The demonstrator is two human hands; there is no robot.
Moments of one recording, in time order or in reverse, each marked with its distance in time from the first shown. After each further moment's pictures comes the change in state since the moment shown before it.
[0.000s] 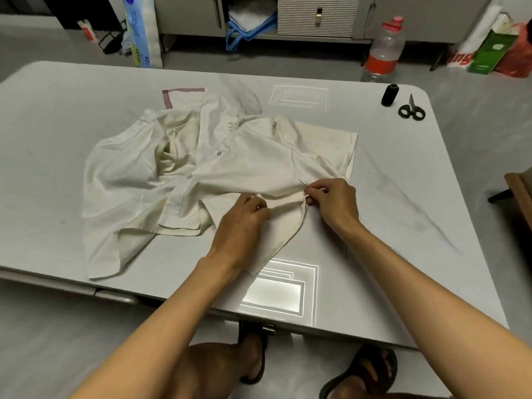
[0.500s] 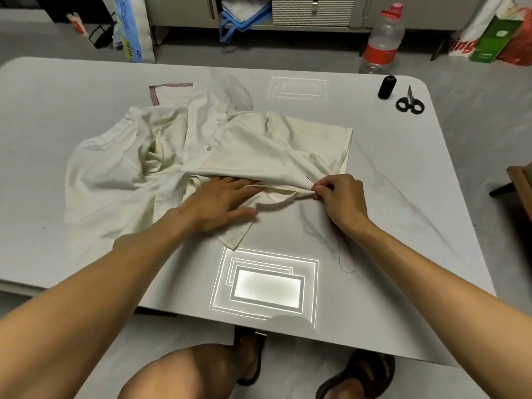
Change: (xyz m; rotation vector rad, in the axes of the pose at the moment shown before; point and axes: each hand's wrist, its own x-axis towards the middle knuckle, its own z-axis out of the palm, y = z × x) left_hand 0.059 -0.073 -0.001 0.116 -0.546 0.134; right_hand 0.023 0.021 -0.023 -0.186 -0.008 -0.078
